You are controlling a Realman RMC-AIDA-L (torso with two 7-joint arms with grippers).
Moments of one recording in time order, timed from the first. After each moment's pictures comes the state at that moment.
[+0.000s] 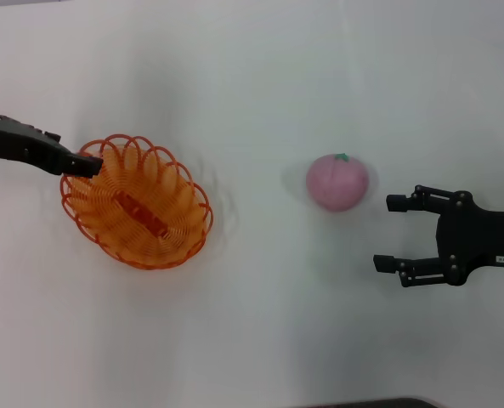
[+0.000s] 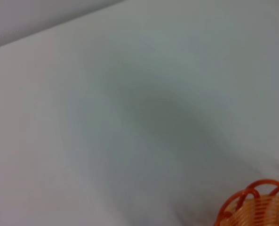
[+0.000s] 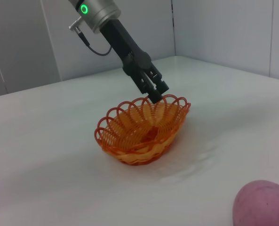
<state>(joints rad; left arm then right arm) -0.56 -2.16 0.97 1.14 2.63 1.34 -2.20 0.33 2.07 -0.52 -0.58 -2.21 -1.66 0.97</state>
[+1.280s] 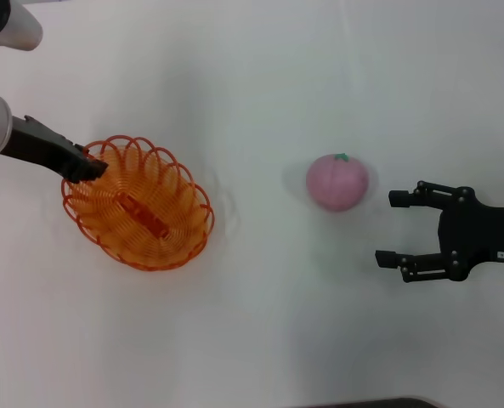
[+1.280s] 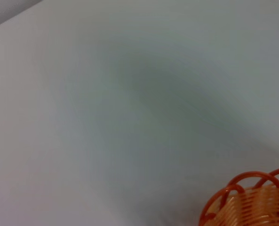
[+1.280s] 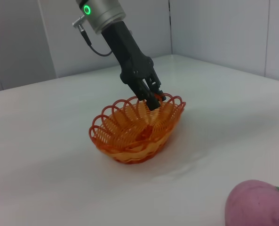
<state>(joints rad) -0.61 -2.16 1.07 1.10 2.69 1.33 -2.20 0.33 2.07 -0.51 -0.60 -2.21 -1.66 0.97</state>
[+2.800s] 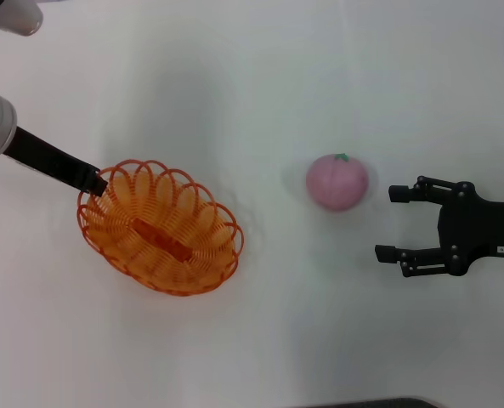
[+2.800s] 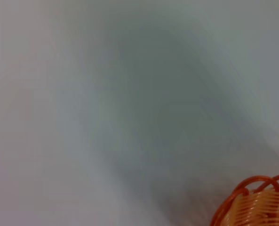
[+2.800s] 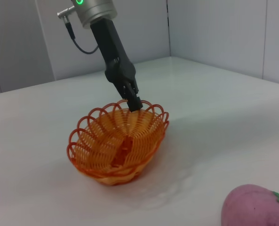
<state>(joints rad) -0.69 -2.14 1.06 1.09 2.73 1.53 -2.49 0.34 2.07 -0.51 -0.60 -2.21 -1.66 0.98</state>
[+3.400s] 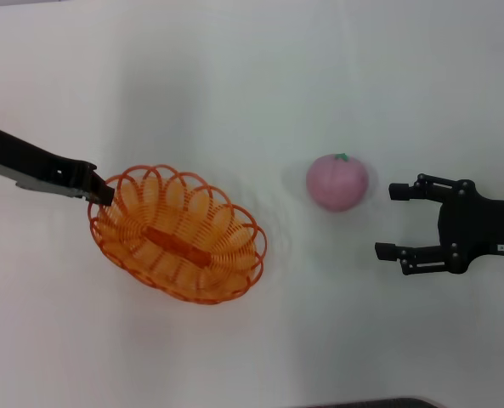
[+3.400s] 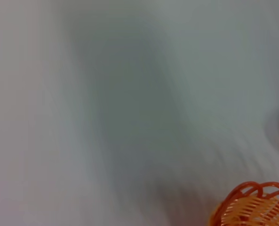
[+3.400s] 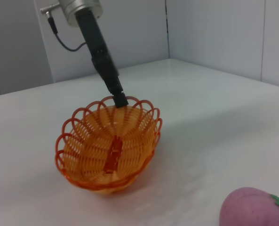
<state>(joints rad) -0.70 -2.16 0.82 1.09 2.70 1.69 -2.55 0.34 2.07 -0.51 -0.60 -2.20 -1.66 0.98</state>
